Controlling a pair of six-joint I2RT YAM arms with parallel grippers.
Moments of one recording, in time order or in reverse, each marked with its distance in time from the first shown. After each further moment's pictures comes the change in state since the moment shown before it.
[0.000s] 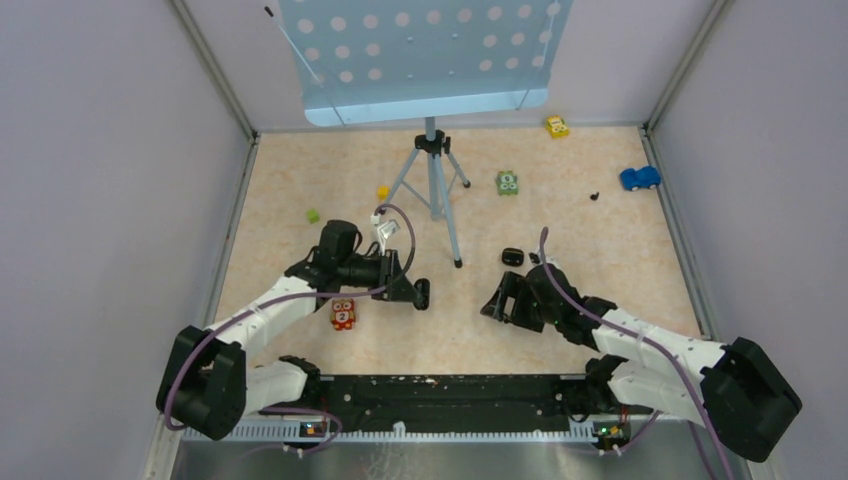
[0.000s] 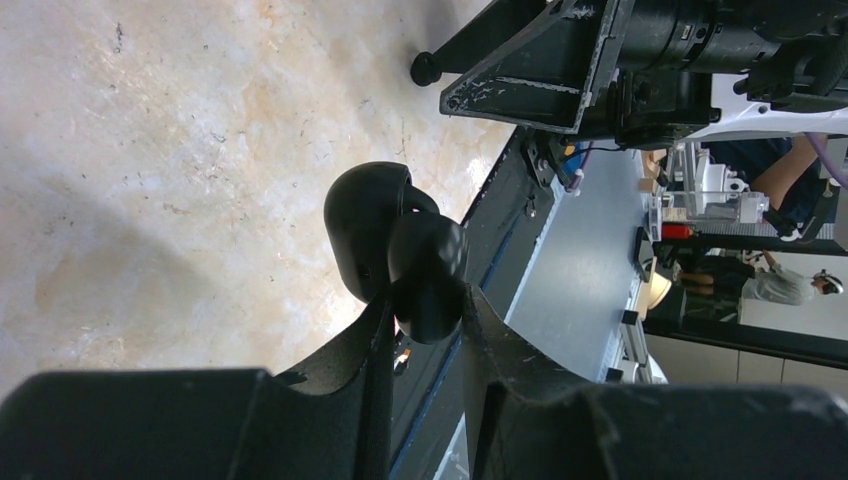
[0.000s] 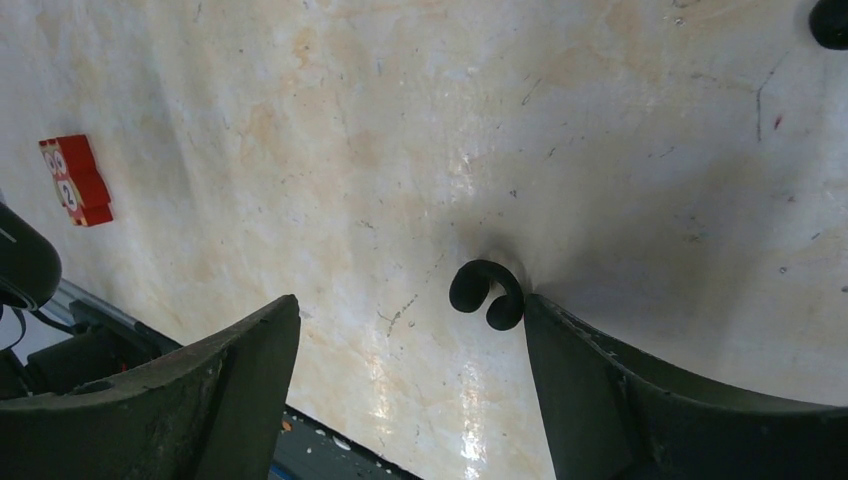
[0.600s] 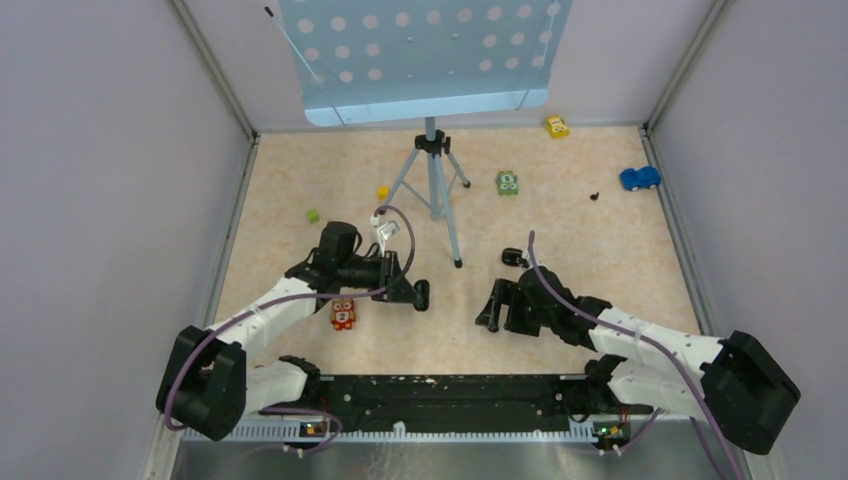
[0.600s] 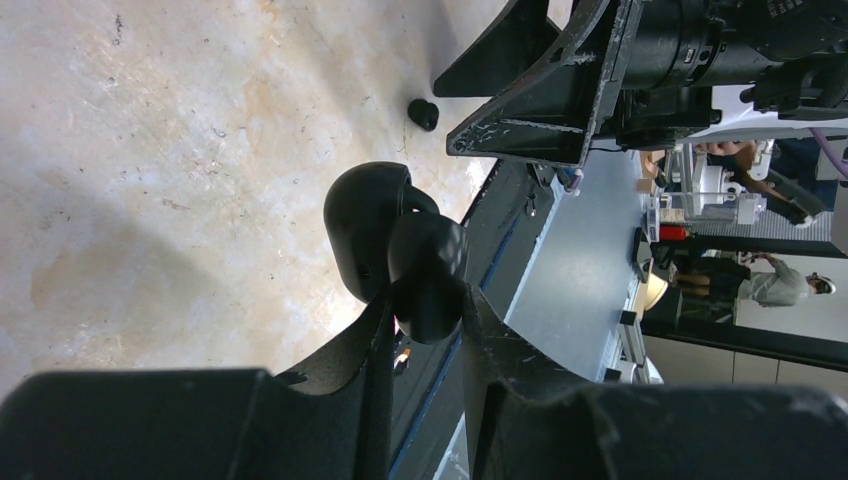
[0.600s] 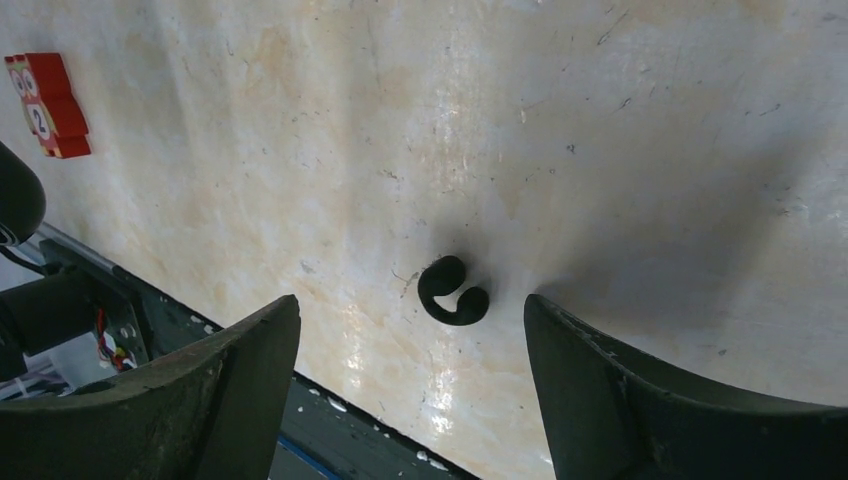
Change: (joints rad) left arm 0.000 -0.003 -0.019 0.019 0.001 -0.013; right arm 0.068 0.024 0.015 -0.013 -0.049 -0.029
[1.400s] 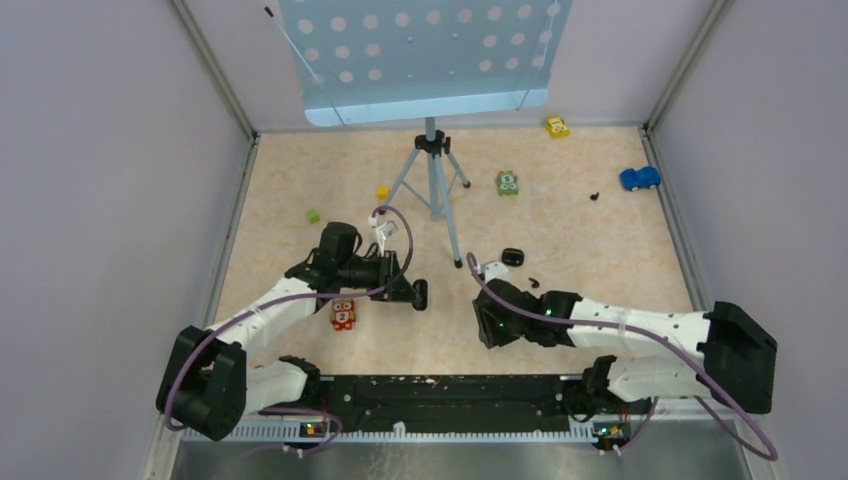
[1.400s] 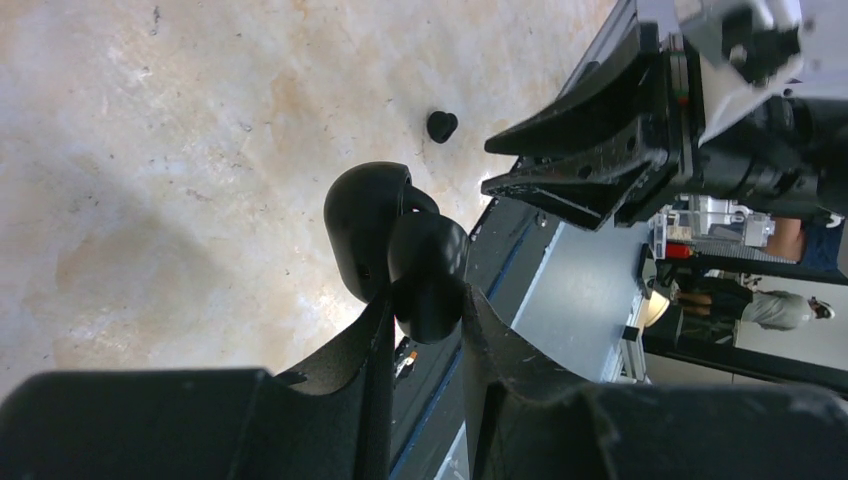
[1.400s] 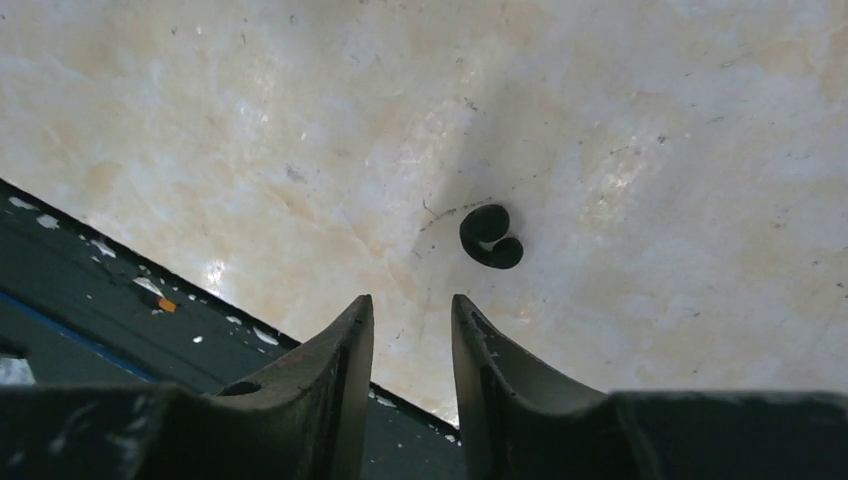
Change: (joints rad) left arm 0.000 0.001 0.000 -0.005 -0.033 -0.018; right arm 0.288 0.114 0.262 -0.310 0.239 -0.264
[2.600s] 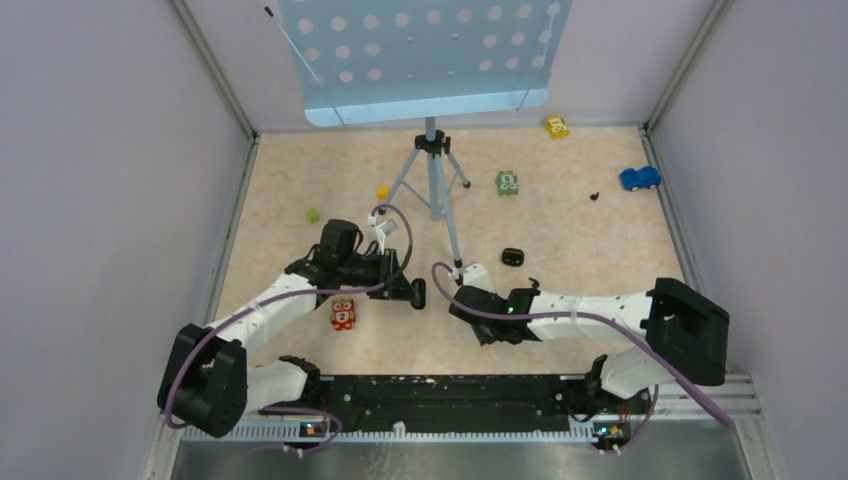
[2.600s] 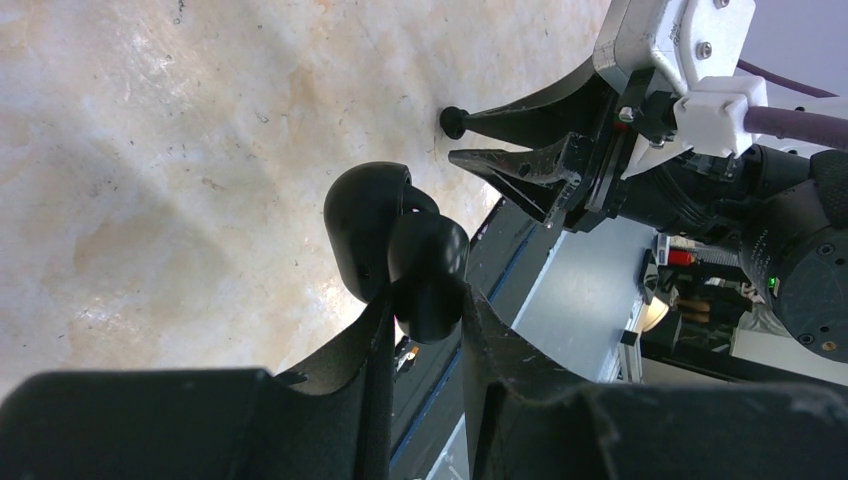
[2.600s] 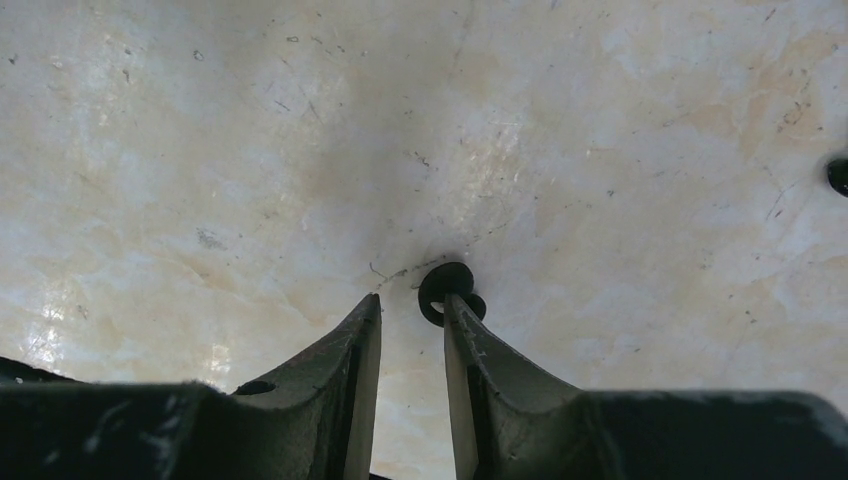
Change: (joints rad) left arm 0.003 0.013 0.036 -0.079 -0.039 0.008; right arm 0.107 0.282 0.128 -0.048 0.217 -0.052
